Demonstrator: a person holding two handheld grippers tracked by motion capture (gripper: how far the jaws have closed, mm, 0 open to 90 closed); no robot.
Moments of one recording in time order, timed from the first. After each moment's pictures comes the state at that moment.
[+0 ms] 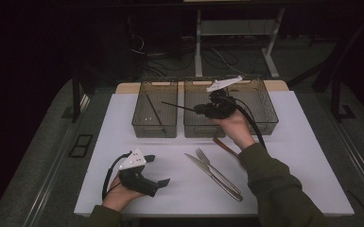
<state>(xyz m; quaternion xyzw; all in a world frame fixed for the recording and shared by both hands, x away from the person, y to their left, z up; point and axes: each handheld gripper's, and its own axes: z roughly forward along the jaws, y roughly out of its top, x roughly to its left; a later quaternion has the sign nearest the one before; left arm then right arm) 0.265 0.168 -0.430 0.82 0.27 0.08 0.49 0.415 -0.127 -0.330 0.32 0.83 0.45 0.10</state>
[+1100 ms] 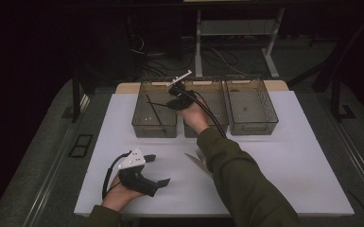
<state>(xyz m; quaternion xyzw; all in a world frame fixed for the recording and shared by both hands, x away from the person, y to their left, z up) 0.266 0.168 -0.428 0.82 0.27 0.08 0.50 0.486 -0.017 -0.366 0.36 0.85 0.36 0.11</state>
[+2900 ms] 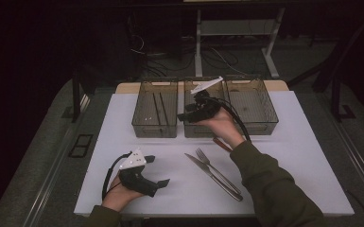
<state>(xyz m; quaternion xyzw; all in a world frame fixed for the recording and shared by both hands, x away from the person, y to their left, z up) 0.267 0.169 -0.432 0.83 0.27 0.08 0.49 0.433 -0.096 -0.351 0.29 0.85 0.45 0.04</state>
